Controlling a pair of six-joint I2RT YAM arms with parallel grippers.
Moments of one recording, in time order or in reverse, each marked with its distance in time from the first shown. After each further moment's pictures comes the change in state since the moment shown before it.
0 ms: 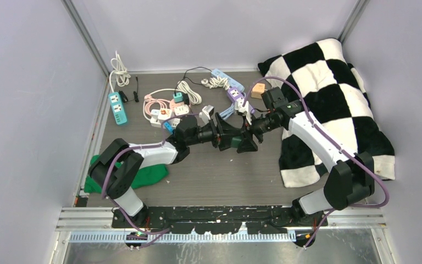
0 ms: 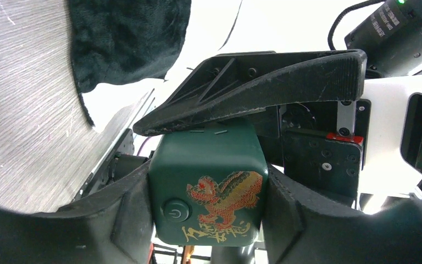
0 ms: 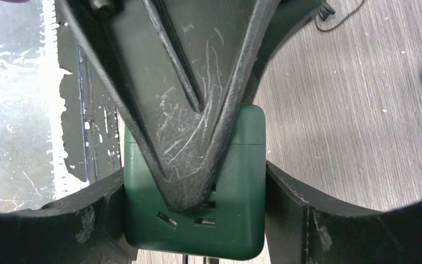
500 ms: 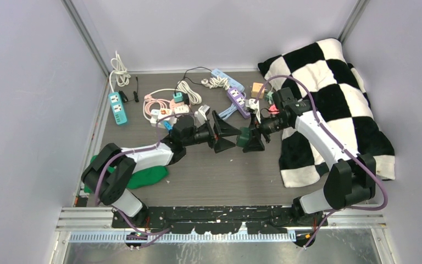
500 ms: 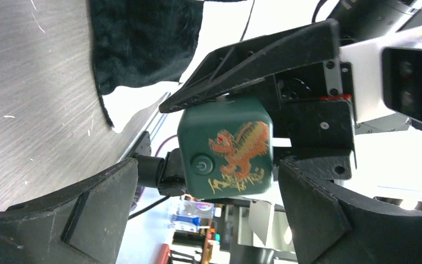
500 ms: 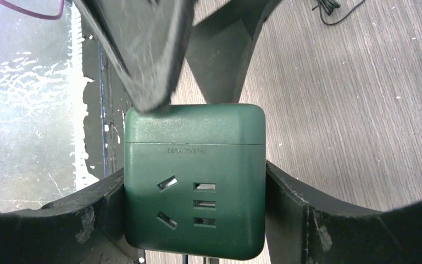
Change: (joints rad) left arm 0.011 -0.055 -0.028 -0.071 -0.014 0.071; right arm -0.105 -0.002 -0.024 -0.069 -0.125 -0.061
